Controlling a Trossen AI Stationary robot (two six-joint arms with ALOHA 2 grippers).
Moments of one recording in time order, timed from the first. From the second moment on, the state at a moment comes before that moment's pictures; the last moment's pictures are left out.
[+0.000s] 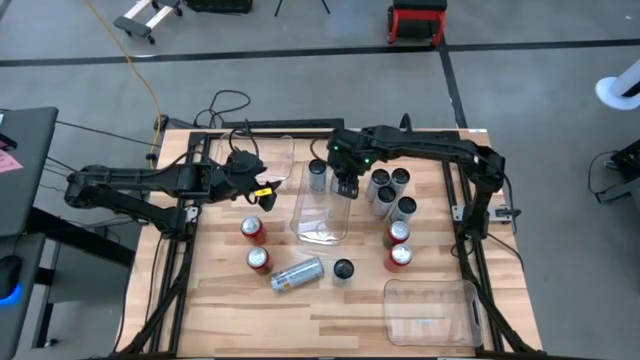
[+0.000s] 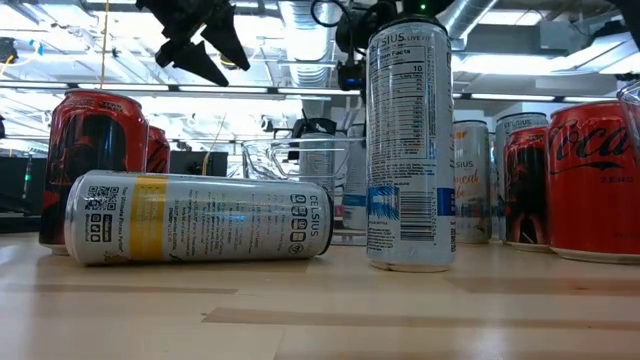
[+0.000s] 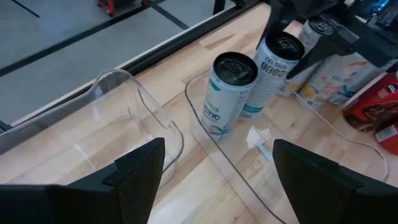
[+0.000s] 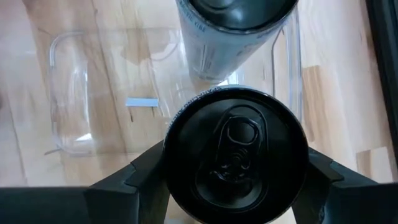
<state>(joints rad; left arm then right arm) 0.03 1.10 1.03 -0.60 -0.55 -0.54 -0.31 1.82 1.60 -0.95 0.00 -0.11</state>
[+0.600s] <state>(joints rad) 0.03 1.10 1.03 -0.58 -0.53 -0.54 -0.32 1.82 1.60 -0.94 0.00 -0.10</state>
